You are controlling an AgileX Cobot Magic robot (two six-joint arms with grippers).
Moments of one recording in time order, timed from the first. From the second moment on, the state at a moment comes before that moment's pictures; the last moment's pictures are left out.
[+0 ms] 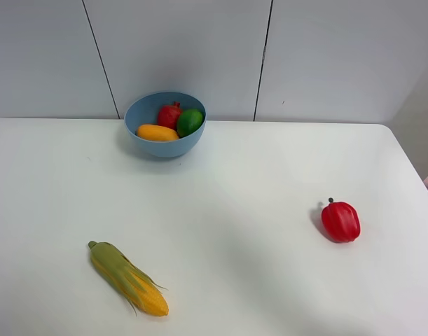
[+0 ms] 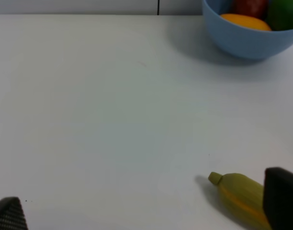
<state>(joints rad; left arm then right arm) 0.01 -0.01 -0.51 0.01 1.05 -0.06 0.40 1.67 -2.15 0.01 0.90 -0.01</state>
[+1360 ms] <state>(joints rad) 0.01 -0.01 -0.51 0.01 1.05 -0.06 -0.04 0.00 -0.51 -0.05 1.06 0.08</state>
